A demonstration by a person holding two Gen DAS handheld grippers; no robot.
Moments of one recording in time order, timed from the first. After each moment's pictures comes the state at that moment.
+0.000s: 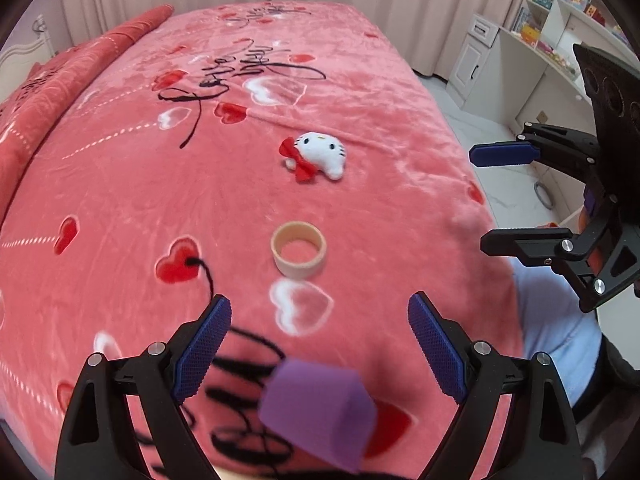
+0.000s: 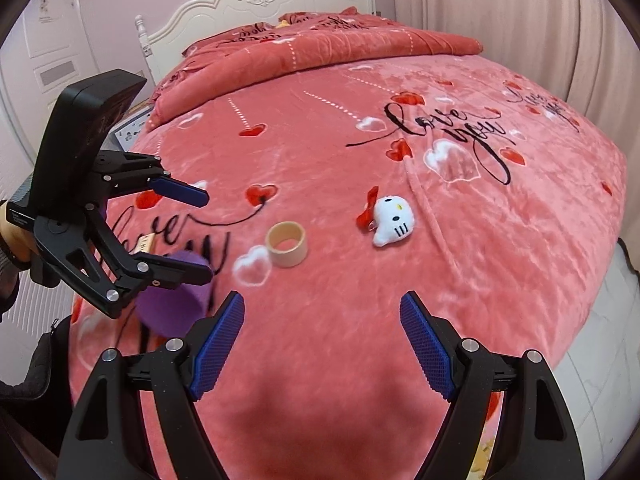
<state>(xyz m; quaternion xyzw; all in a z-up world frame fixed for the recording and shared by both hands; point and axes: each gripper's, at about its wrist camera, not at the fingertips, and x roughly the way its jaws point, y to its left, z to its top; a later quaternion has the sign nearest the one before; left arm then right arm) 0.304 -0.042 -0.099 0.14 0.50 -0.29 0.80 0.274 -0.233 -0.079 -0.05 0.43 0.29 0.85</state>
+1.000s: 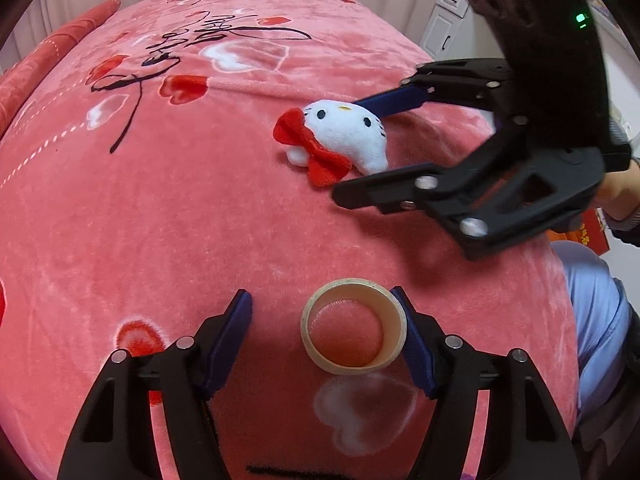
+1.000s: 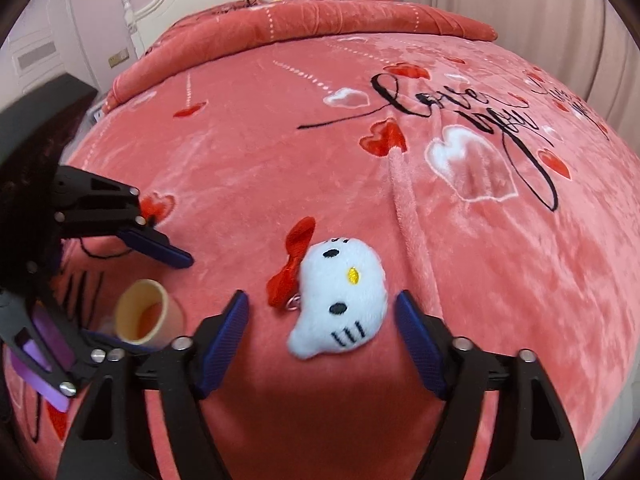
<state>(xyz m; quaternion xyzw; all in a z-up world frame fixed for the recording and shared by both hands) 0.374 -0.057 -0.169 0.16 0.51 -0.36 0.76 0.409 -0.203 -0.170 -0.10 0.45 0.29 0.84</state>
